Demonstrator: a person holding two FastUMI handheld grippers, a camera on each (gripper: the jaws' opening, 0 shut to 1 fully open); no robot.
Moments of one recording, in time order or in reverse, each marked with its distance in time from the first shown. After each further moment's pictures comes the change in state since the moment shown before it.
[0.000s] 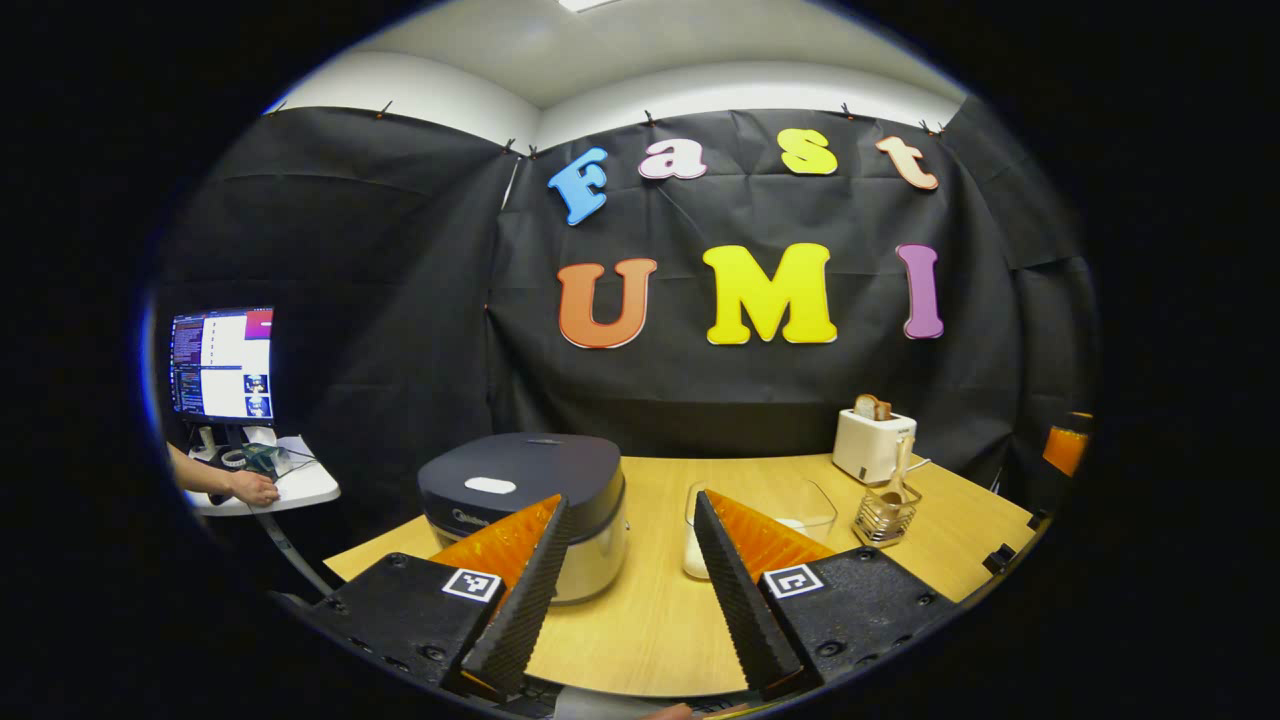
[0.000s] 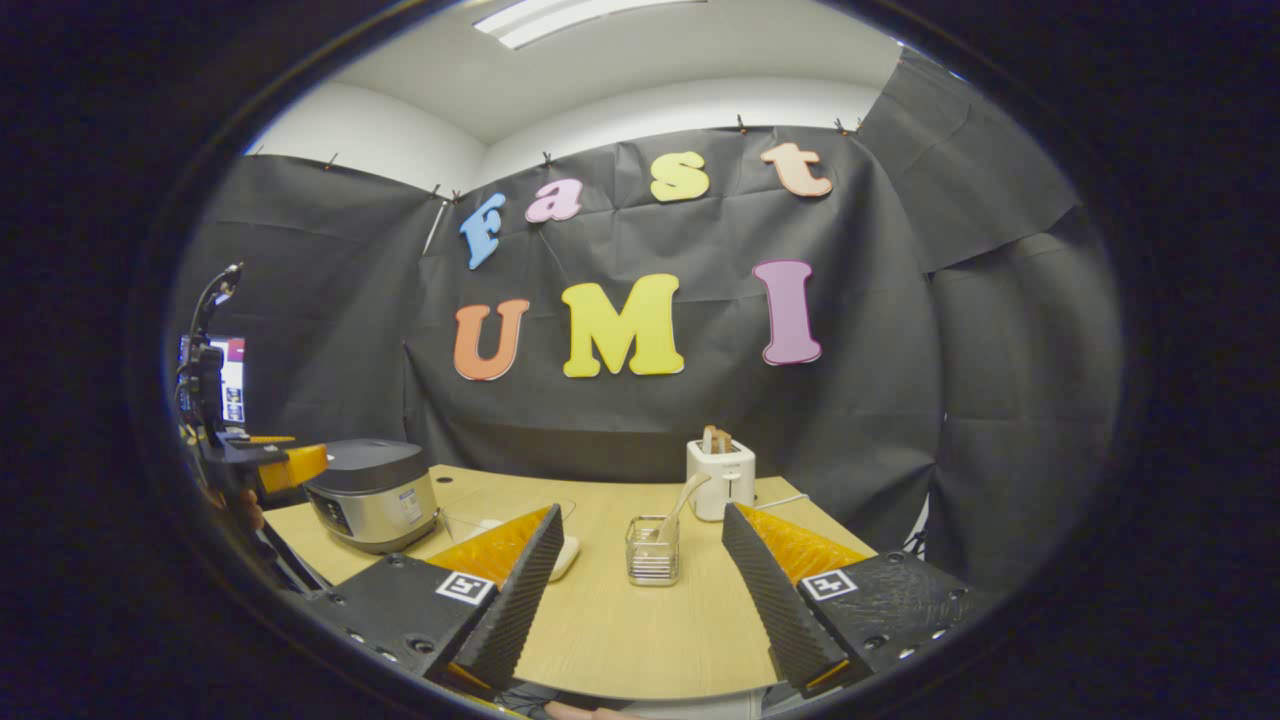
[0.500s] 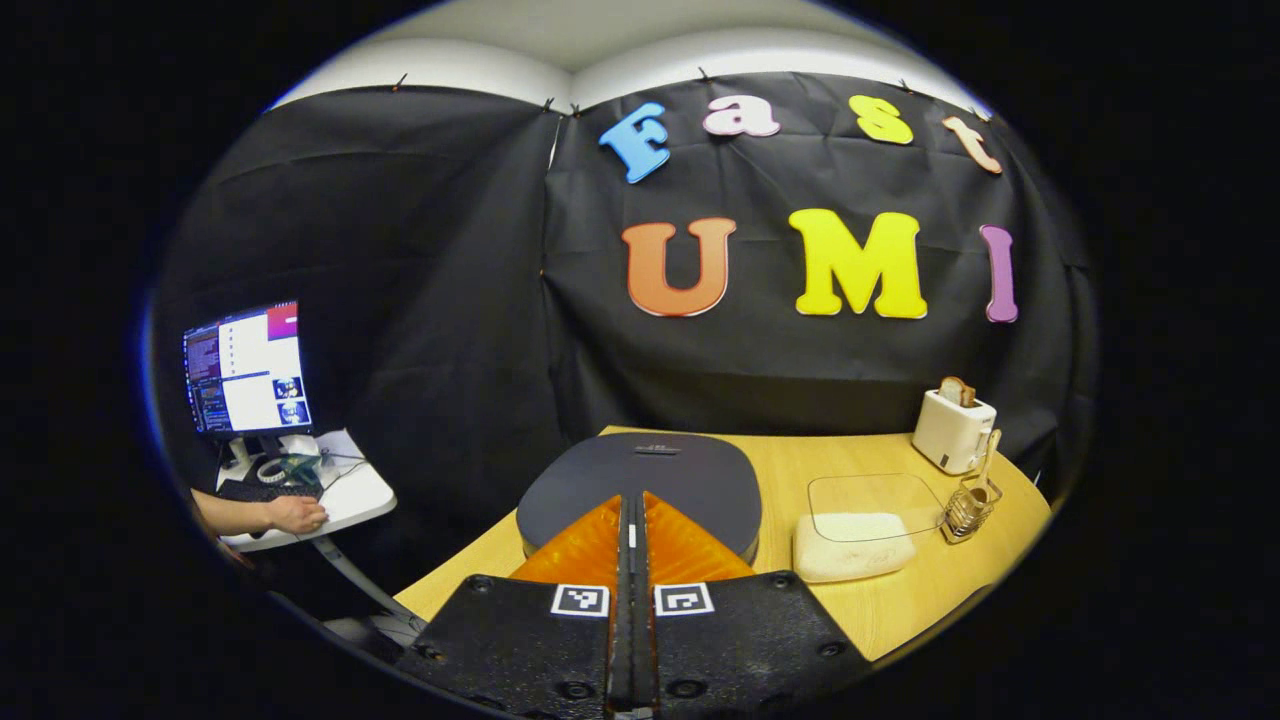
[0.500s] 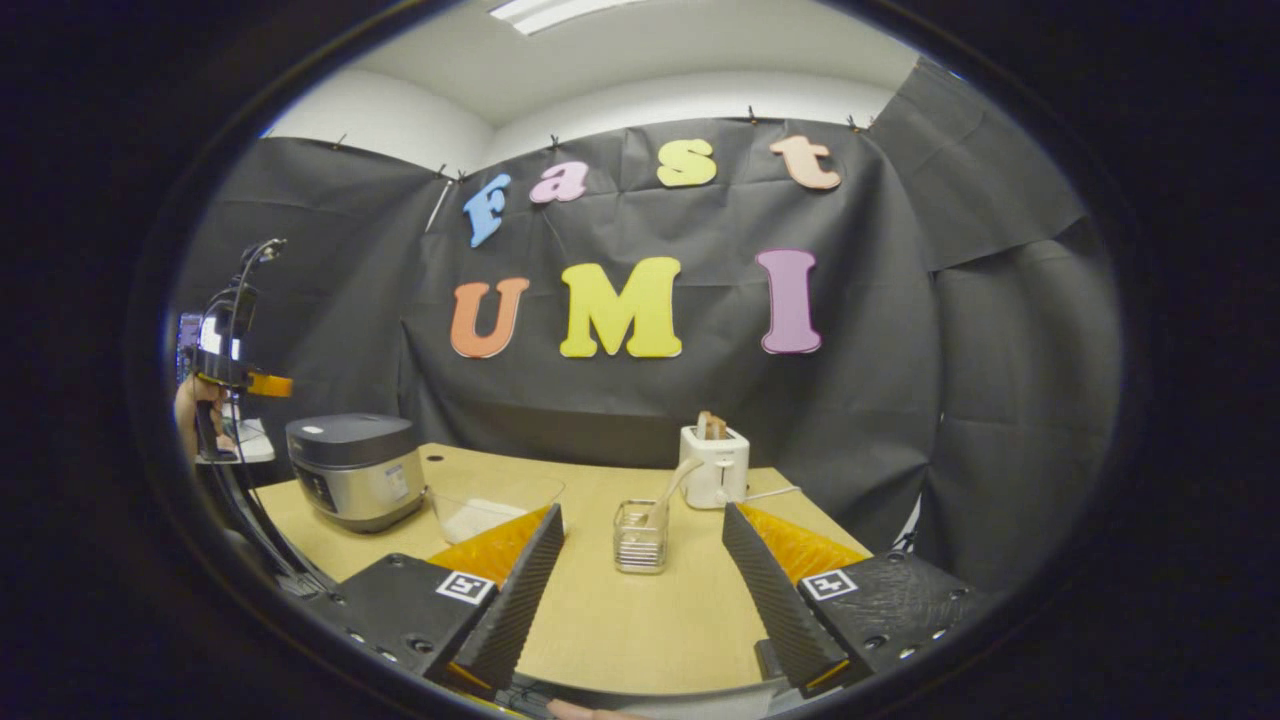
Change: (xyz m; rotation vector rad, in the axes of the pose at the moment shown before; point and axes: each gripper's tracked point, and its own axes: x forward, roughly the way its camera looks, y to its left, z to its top) left arm 0.058 0.111 -0.006 -0.002 0.213 0.121; right arm 0.005 -0.014 -0.016 -0.033 0.040 -0.033
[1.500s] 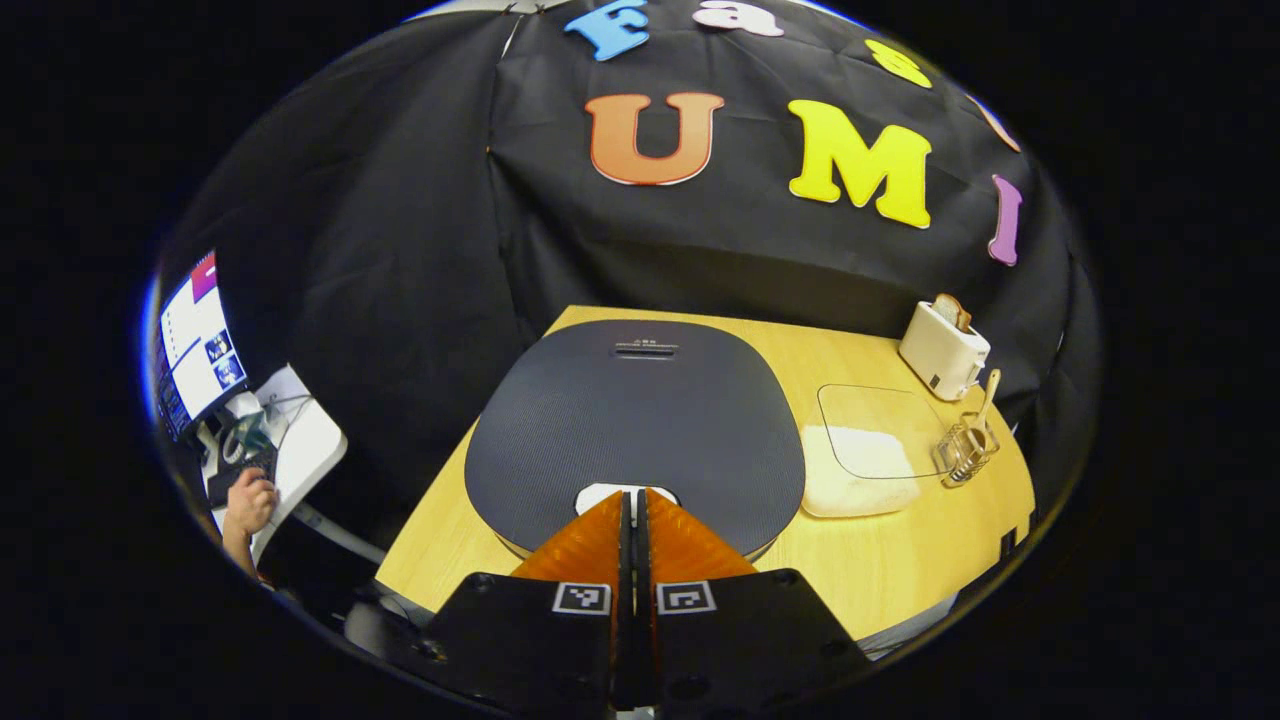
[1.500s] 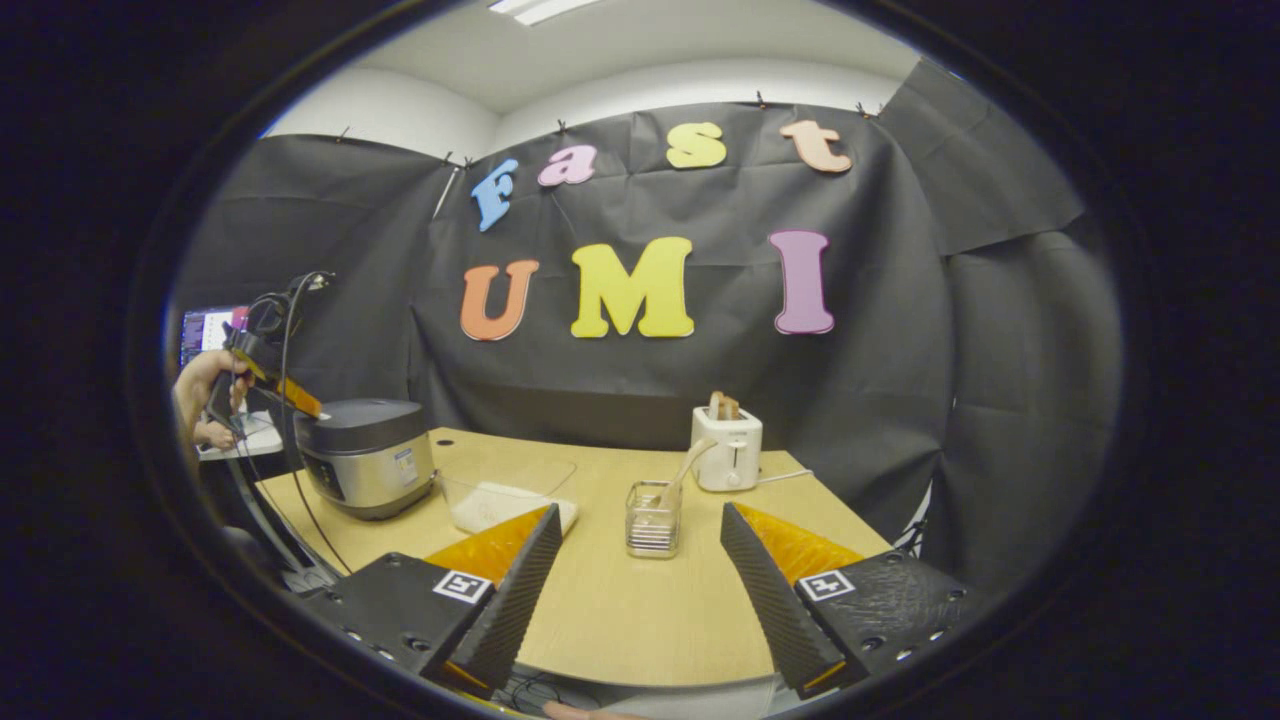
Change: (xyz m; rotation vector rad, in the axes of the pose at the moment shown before) left arm 0.043 -0.008 -0.047 0.000 0.425 -0.152; right arm 0.002 0.017 -0.018 -0.005 0.056 0.053
